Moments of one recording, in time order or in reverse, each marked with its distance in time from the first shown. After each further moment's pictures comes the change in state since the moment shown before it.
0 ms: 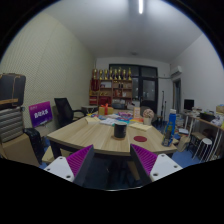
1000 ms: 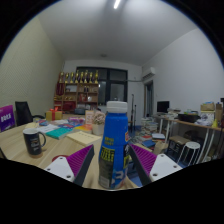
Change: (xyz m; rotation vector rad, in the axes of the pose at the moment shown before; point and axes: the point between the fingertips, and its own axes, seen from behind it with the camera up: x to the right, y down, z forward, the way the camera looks) arm 0.348 0.010 0.250 0.075 0.320 0.026
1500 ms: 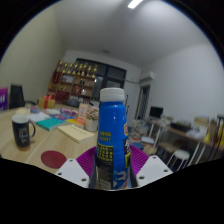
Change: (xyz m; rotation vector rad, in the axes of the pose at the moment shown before) arm -0.001 0.006 0.028 -0.027 0.104 -0.153
